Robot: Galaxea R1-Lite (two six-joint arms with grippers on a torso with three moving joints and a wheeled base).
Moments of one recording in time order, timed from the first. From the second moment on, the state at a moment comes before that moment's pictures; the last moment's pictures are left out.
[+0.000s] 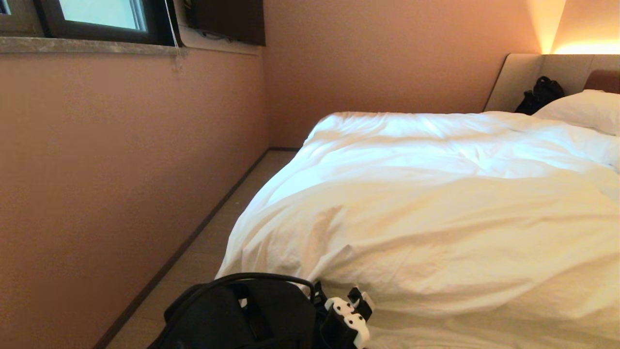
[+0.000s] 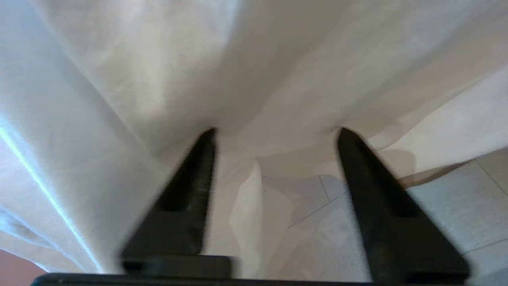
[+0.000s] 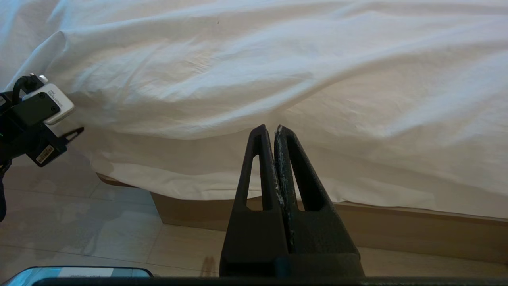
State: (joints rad) left arm -0.94 2.60 -0.96 -1.15 0.75 0.53; right arm 0.01 0.00 -0.03 0.07 0.01 -0.02
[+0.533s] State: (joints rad) left arm -0.96 2.58 -0.92 -1.17 0.75 0.50; right arm 0.01 0.00 -0.03 0.07 0.01 -0.02
